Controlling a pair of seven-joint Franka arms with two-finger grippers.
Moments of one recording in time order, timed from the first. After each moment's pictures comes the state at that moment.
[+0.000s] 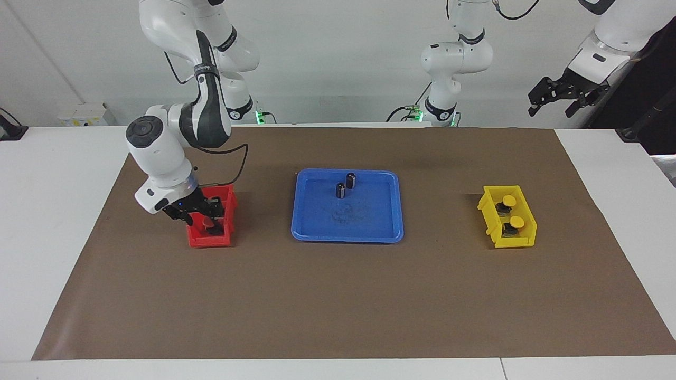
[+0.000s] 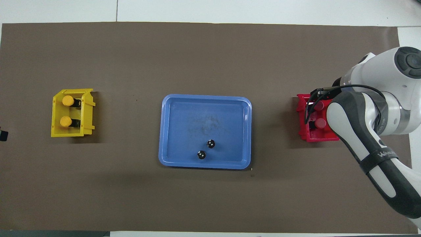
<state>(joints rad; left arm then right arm) -0.03 -0.20 0.07 -1.72 0.02 1.42 0.17 -0.05 0.19 0.07 -1.99 -0.01 2.20 -0.02</state>
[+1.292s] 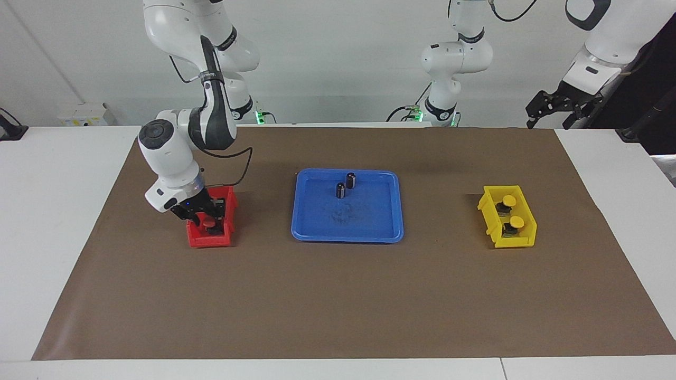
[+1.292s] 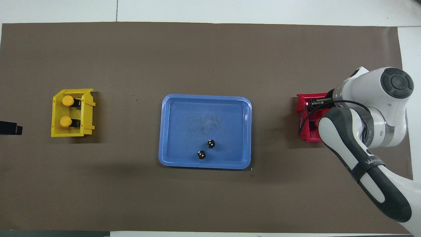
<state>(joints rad) -0.02 -0.24 0.08 -1.96 0.02 1.74 0.17 -0.05 0.16 0.07 -2.10 -0.01 2.31 -0.02</state>
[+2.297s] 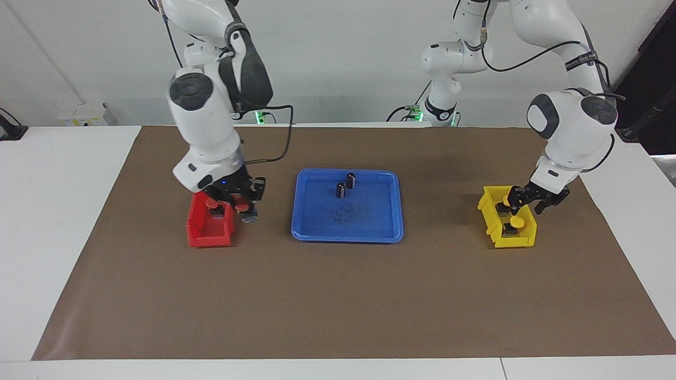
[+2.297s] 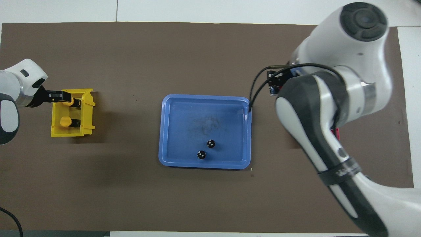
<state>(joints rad) -0.04 0.12 0.07 -2.03 0.00 2.26 0.12 0.29 0.30 0.09 -1.56 -0.01 1.88 0.45</state>
